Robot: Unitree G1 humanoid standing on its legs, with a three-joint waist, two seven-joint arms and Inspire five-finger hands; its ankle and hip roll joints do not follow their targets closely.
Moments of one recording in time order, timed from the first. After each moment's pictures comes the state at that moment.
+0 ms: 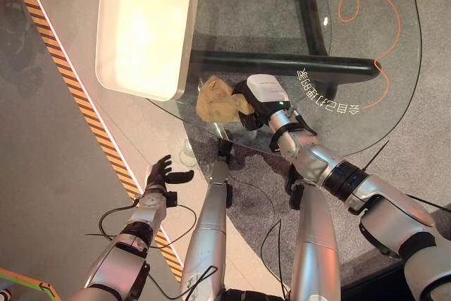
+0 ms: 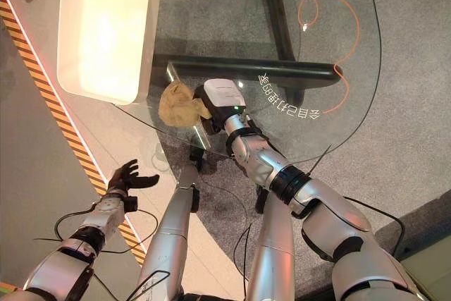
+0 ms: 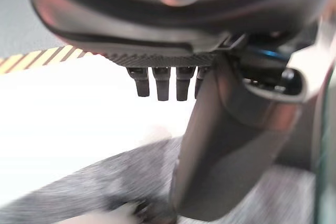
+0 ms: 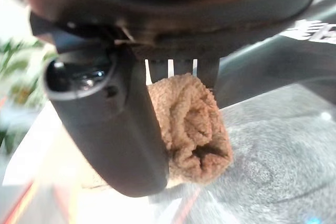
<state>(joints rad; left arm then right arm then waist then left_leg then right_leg) -0.54 0.36 -0.19 1.06 -0.63 -0.13 0.32 -0.95 -0.43 0.80 0.50 -0.15 0.21 -0.41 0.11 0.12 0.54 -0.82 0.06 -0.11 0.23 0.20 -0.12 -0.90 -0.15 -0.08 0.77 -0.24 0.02</state>
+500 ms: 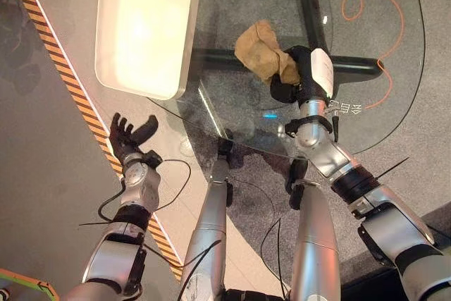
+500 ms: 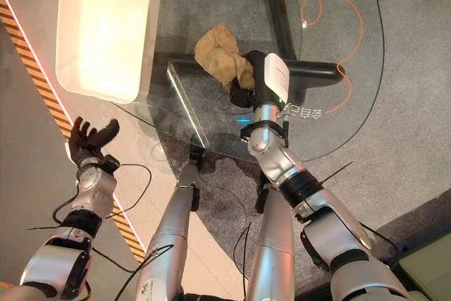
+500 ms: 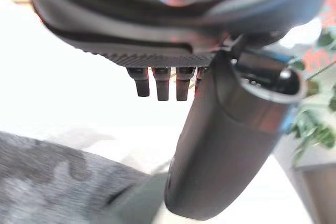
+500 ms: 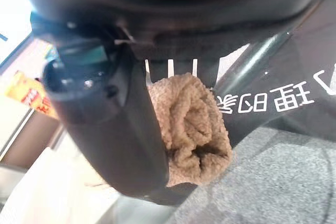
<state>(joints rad) -0.62 0.37 -0.05 0.82 -0.87 -0.35 0.50 -0.85 -0.44 0.55 0.39 -0.04 0.22 -0.63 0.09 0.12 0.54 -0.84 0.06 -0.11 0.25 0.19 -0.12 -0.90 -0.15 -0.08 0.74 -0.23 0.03</state>
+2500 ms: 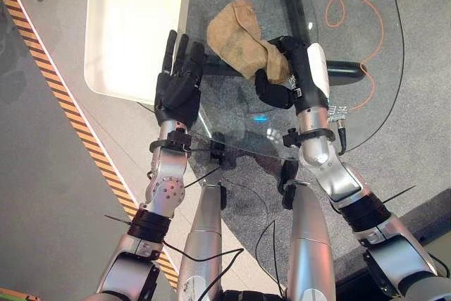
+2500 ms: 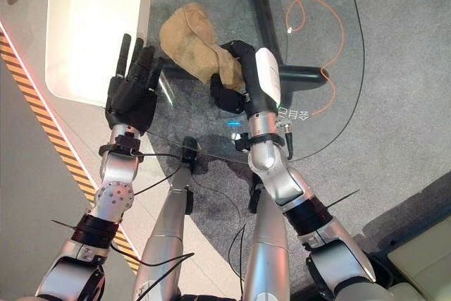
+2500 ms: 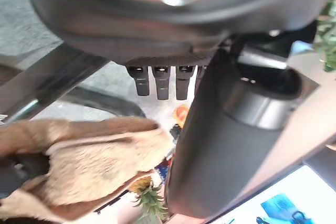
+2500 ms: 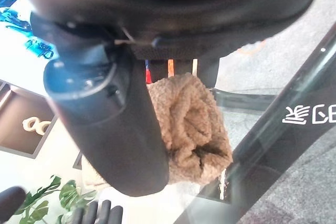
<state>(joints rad) -0.51 0.24 -0.19 0.13 -1.27 -0.24 0.07 -0.66 -0.44 0.44 0.06 -0.16 0.10 -0.47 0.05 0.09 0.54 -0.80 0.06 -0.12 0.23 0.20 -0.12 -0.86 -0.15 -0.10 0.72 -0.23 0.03</state>
